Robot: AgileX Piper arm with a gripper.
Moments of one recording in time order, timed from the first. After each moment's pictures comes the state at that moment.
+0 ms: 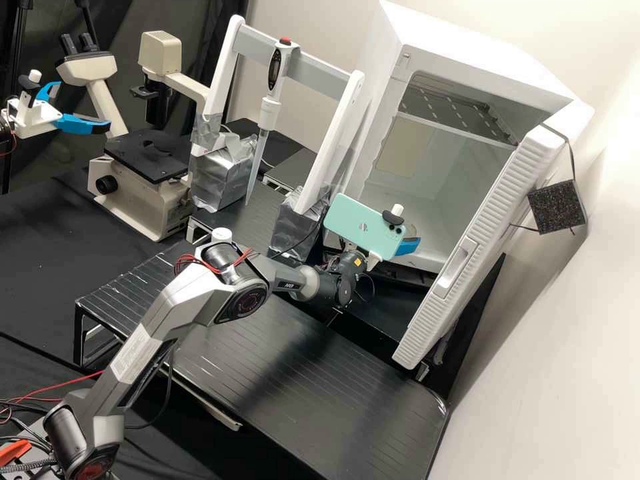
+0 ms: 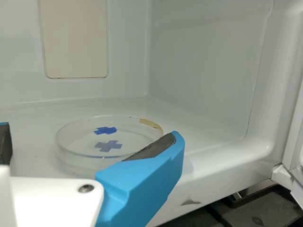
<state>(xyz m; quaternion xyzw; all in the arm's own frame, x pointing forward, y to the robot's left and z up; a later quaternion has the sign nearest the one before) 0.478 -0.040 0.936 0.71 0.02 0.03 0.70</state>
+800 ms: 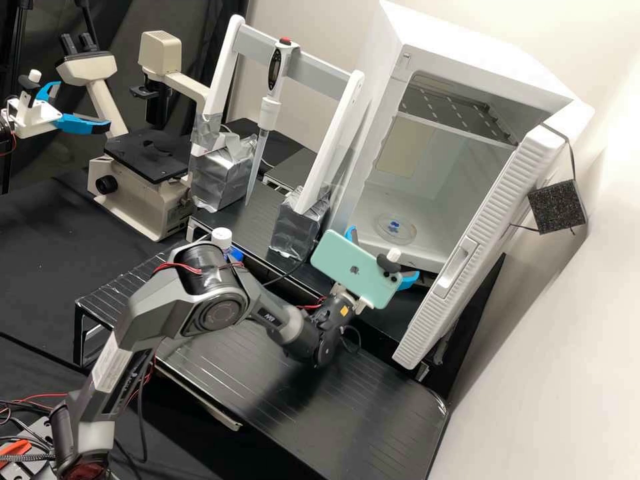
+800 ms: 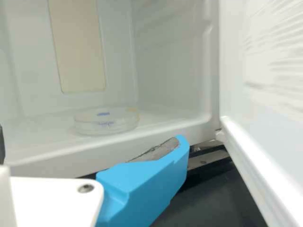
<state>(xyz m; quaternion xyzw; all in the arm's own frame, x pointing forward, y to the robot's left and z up) 0.359 -0.075 0.953 0.75 0.01 0.10 0.66</state>
